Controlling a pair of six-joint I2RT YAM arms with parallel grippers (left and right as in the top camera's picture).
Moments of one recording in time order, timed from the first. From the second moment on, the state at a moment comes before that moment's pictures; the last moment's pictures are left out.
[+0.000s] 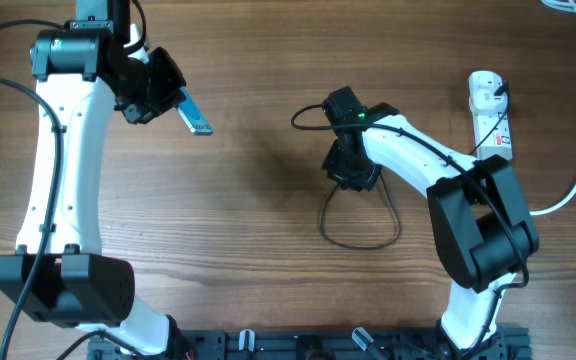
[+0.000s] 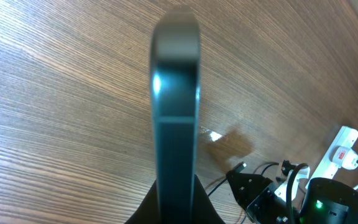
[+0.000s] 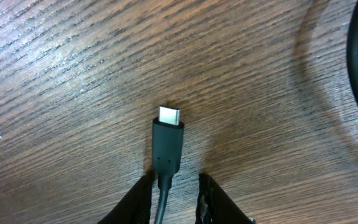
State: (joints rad) left arm -0.01 1.76 1.85 -1.31 0.25 -0.57; right arm 0.46 2.00 1.30 -0.83 -0.06 0.92
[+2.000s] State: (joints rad) left arm -0.19 1.76 1.85 -1.15 0.77 -0.26; right arm 0.71 1.40 1.30 -0.75 -0.31 0.45
